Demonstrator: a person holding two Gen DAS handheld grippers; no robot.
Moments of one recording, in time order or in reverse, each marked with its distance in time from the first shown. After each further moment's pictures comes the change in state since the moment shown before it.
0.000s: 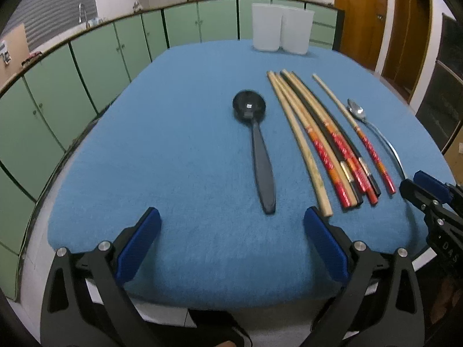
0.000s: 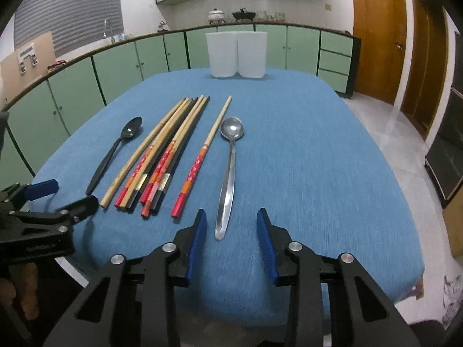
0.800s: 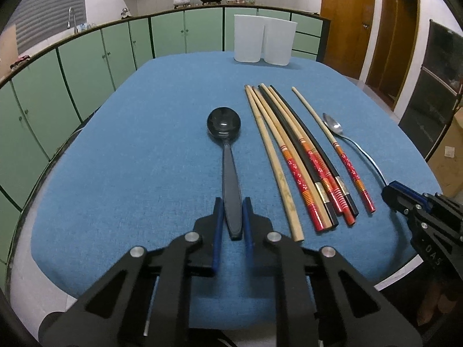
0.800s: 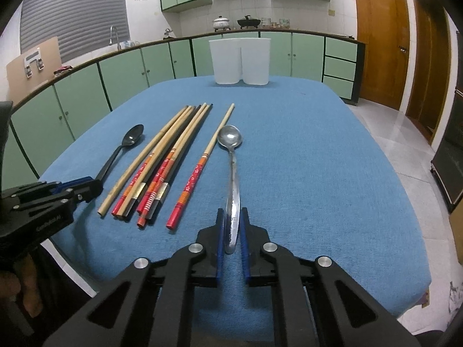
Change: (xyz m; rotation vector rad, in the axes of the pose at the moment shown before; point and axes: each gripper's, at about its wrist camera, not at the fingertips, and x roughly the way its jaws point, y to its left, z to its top) left arm 0.002 -0.012 0.011 -0.001 -0.037 -0.095; right arm 0.008 -0.001 0.005 0.009 -0.024 0.039
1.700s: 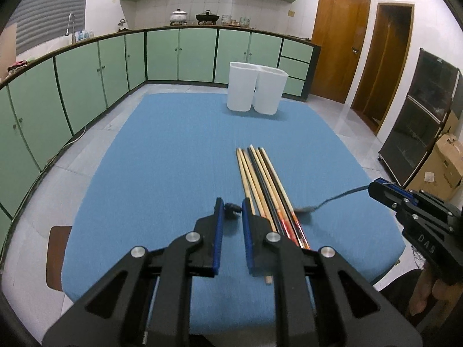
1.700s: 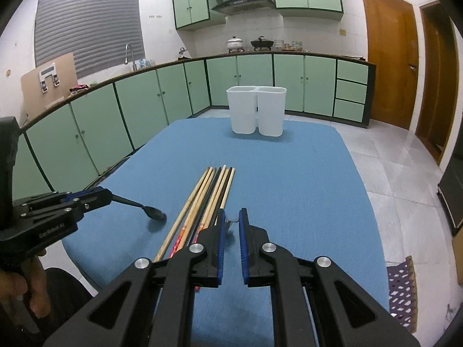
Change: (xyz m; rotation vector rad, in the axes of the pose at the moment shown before) left arm -0.054 0.014 0.067 -0.035 -0.091 -0.090; right arm -0.046 0.009 0.092 -0.041 -0.078 0.065
